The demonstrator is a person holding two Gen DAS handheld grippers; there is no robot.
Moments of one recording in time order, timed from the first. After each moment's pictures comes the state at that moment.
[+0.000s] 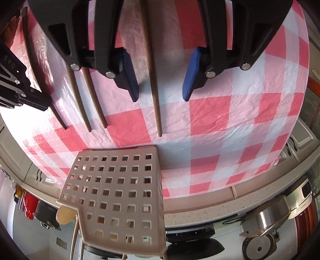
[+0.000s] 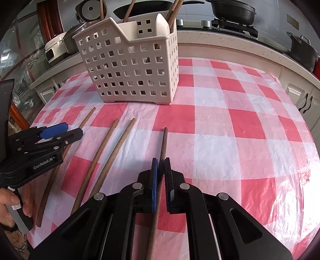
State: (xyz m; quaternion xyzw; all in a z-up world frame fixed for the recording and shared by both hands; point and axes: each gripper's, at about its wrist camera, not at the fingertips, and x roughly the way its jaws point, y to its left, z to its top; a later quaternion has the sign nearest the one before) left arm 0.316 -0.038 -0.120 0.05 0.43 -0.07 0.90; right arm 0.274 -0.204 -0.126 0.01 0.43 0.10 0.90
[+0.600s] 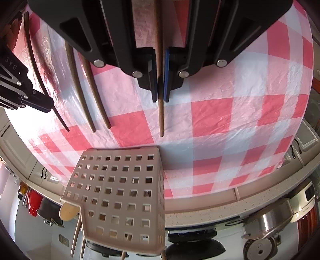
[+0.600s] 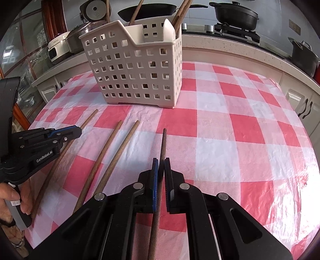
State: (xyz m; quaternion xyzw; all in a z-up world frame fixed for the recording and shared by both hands) left arm 0.307 -0.029 -0.115 0.03 0.42 -0.09 0.90; right arm 0.266 -0.201 -0.117 0.00 0.41 0.10 0.91
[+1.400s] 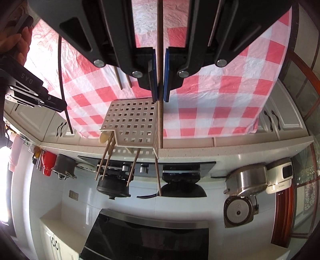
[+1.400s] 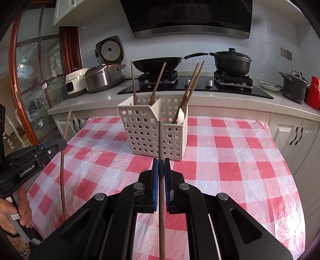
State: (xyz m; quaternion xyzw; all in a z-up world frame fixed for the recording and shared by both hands) left arm 0.200 -0.001 0.009 0.00 0.26 -0.09 0.96; right arm 0.205 -0.200 -0.016 0.01 0.27 0.12 0.95
